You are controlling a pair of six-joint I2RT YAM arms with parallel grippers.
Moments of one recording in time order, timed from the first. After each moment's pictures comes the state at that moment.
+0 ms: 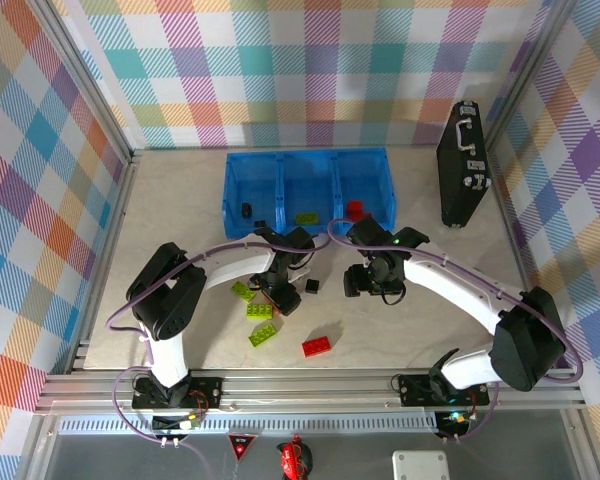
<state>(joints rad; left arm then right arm) -0.78 1.84 1.23 -0.97 -0.05 0.03 0.69 1.39 1.05 -1.02 0.00 0.57</state>
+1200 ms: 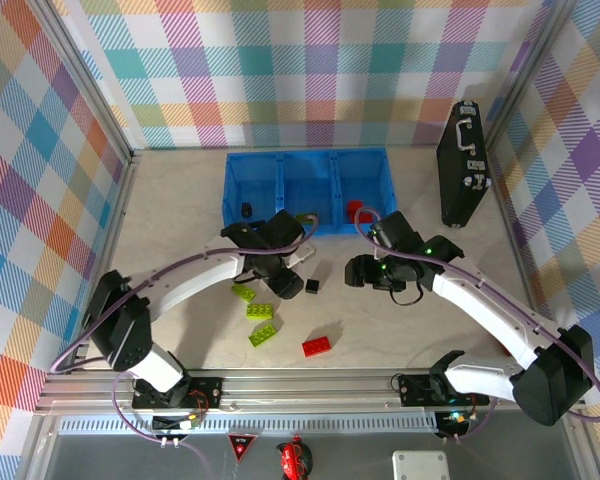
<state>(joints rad) -0.79 1.54 1.23 -0.90 0.04 0.10 0.62 1.18 0.99 -0.90 -0.19 0.63</state>
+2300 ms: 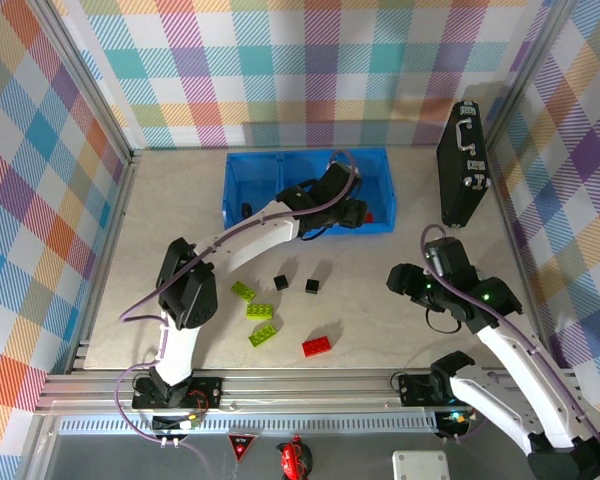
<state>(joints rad) -0.84 2.03 1.87 -0.63 -0.17 -0.46 0.45 0.75 0.83 -1.01 -0.03 0.78</state>
